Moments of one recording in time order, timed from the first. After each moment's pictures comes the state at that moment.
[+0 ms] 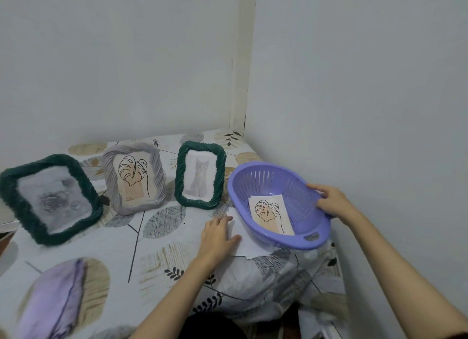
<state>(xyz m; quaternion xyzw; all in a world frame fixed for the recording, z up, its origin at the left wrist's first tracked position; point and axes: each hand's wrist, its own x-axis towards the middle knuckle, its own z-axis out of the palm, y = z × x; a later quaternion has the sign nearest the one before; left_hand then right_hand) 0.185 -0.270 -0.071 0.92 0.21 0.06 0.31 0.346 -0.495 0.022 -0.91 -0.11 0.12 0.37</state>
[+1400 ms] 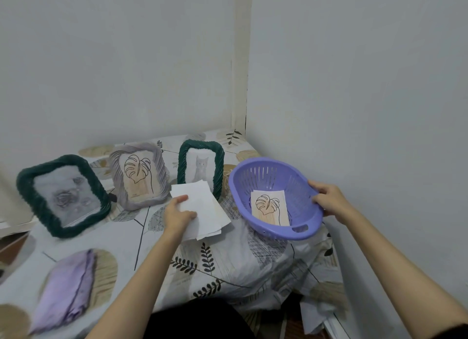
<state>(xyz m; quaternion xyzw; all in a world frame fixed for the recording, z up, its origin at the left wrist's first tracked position) 0.150 -0.222 -0.022 0.69 0.38 0.23 0.57 0.341 -0.508 0.007 -0.86 -0.08 0.13 0.48</state>
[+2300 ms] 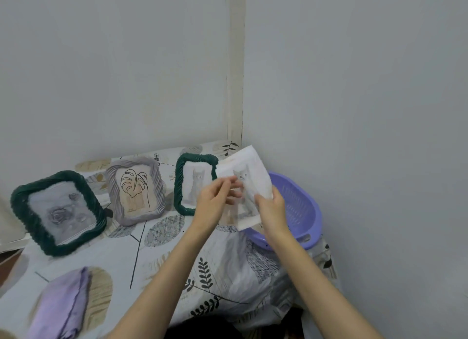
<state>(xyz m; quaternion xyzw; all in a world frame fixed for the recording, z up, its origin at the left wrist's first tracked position) 0.174 -0.295 0.059 0.72 0.12 0.26 0.64 0.229 -0.399 0.044 -0.63 -0.10 0.07 0.76</state>
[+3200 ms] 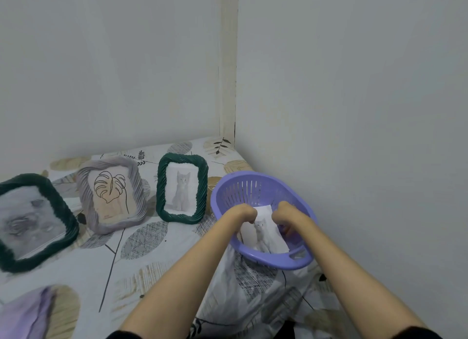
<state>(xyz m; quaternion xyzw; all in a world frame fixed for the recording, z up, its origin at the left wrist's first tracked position) 0.282 -0.330 0.035 0.83 0.28 -0.22 0.42 0.350 -0.430 0.007 -0.94 -0.10 0.24 0.20</state>
